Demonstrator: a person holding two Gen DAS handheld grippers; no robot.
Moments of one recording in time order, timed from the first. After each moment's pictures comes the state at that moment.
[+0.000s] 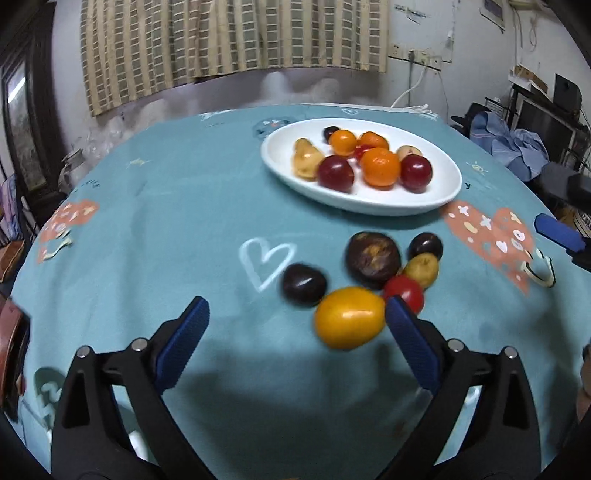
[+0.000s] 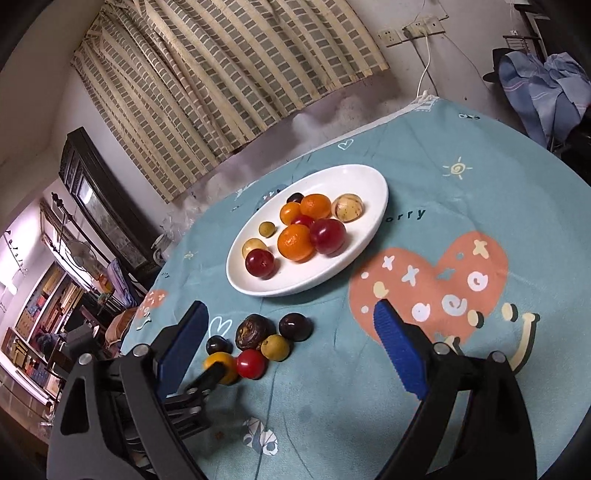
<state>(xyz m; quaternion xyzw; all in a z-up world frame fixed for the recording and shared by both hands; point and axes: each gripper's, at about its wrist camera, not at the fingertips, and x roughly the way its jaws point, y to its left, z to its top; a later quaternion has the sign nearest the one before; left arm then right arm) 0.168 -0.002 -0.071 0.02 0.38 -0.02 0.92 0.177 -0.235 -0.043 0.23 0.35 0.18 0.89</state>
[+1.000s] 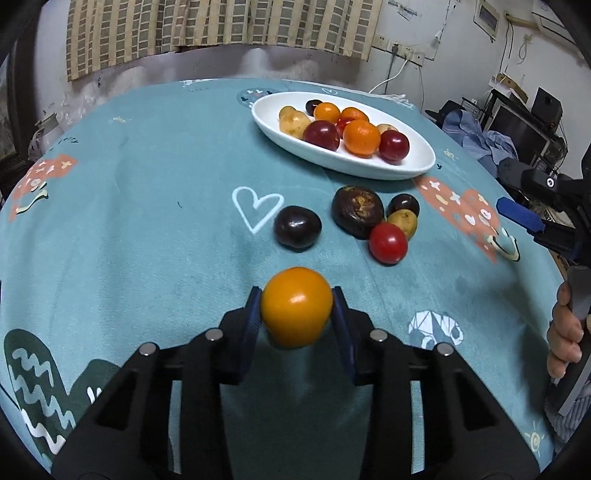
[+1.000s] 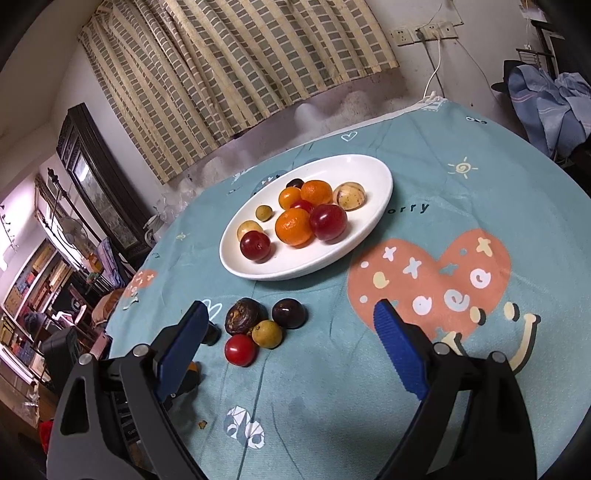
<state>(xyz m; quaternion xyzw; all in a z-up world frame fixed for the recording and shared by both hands) 0.146 0.019 -0.087 -0.03 0.42 -0.10 0.90 0.176 -0.219 -0.050 0.18 0.36 0.18 0.90</state>
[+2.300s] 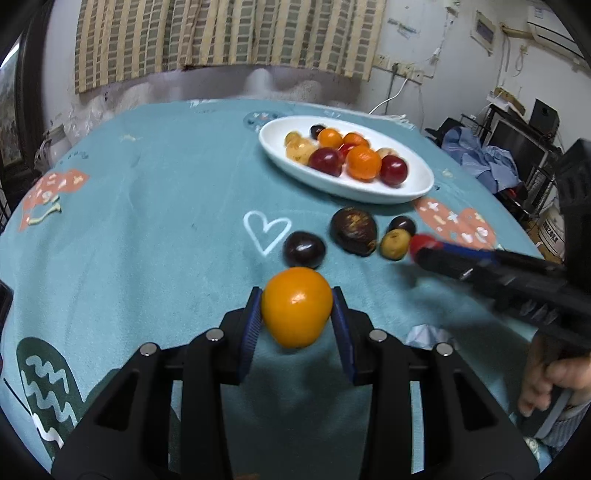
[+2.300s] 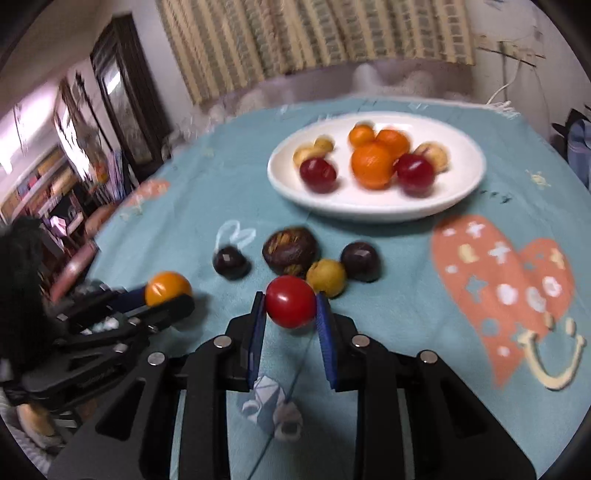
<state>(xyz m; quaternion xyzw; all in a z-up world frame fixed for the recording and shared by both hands) 0.136 0.024 -0.070 -0.04 0.38 -0.09 0.92 0.166 -0.162 -0.057 0.07 0.38 0.25 0.89</state>
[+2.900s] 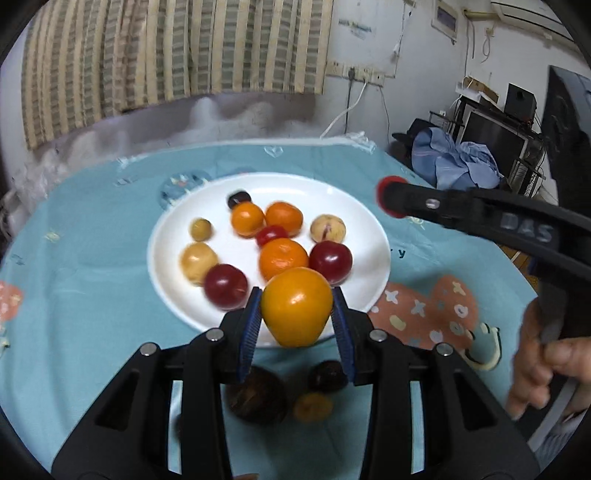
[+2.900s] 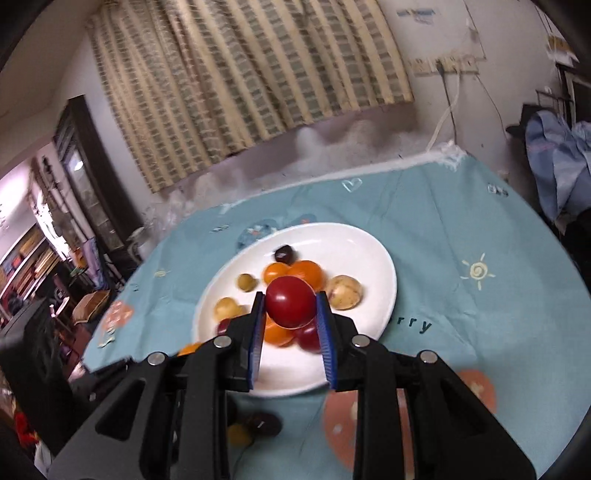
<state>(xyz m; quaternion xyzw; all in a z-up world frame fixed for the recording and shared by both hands) 0.256 -0.072 -0.036 0.01 0.36 -0.15 0.92 0.291 -0.223 -0.022 0.13 0.34 0.15 0.92</state>
